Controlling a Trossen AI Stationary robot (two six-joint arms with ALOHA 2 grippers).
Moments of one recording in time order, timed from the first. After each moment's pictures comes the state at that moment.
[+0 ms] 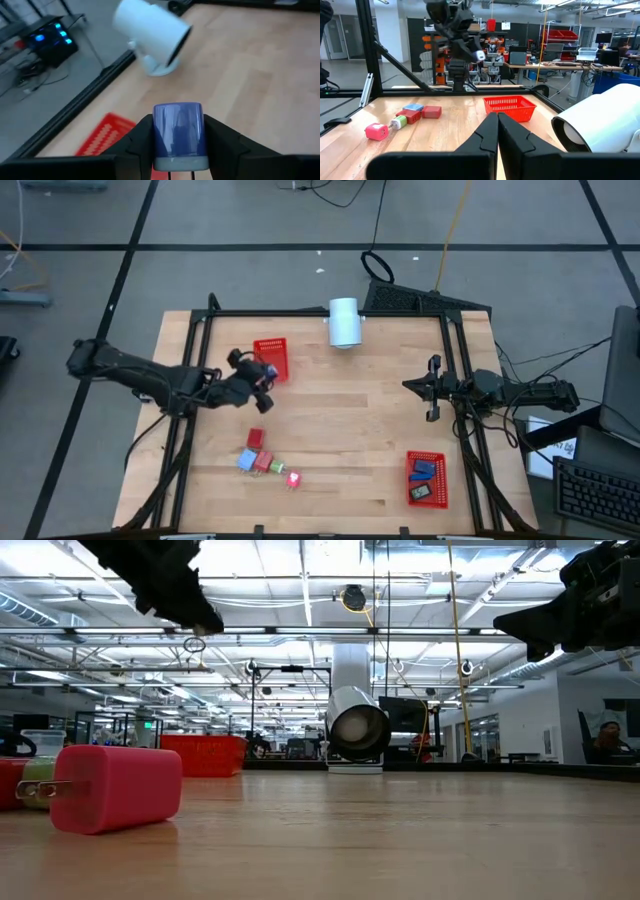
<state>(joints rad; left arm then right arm) -0.19 1.08 0.77 -0.41 -0.74 -0.37 0.05 0.01 0.02 0.08 0.16 -0.03</state>
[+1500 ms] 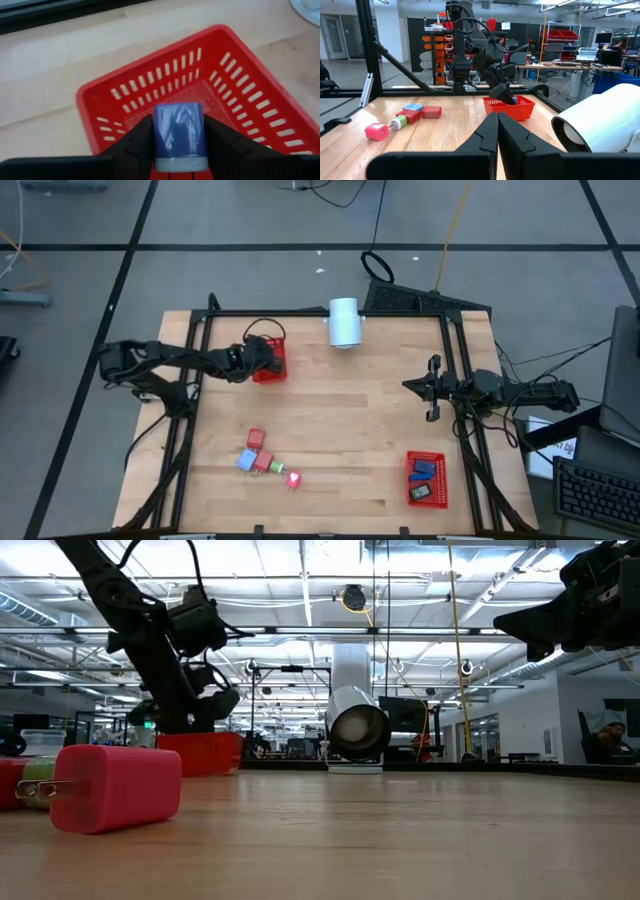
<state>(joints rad) 0.35 1.44 0.57 -0.07 -0.51 -0.72 0.05 0.01 0.02 0.08 0.16 -0.03</state>
